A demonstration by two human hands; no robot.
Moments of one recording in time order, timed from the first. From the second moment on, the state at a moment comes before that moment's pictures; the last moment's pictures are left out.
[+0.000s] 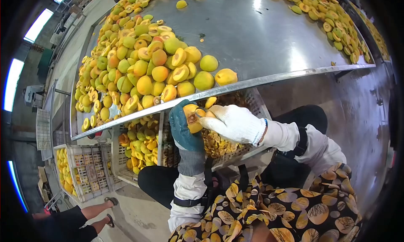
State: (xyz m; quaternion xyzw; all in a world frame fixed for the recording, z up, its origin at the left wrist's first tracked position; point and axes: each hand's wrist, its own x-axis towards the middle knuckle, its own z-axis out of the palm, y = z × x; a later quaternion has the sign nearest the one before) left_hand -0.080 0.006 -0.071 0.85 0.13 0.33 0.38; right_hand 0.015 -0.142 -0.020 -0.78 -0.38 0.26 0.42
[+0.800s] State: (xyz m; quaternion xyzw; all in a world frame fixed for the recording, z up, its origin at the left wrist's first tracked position) left_hand -0.057 -0.027 -0.037 0.71 0.21 0.36 0.57; right_hand 0.025 -0.139 -0.006 -0.58 -0.25 0.56 0.54
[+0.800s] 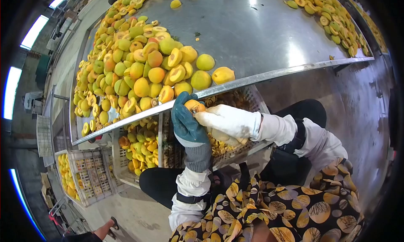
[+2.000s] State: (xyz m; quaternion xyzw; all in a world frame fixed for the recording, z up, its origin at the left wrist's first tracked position) left_hand -0.090 0.136 -0.003 0.93 0.31 0.16 -0.03; right_hand 0.025 -0.148 -0.050 -0.82 -0.53 0.21 0.09
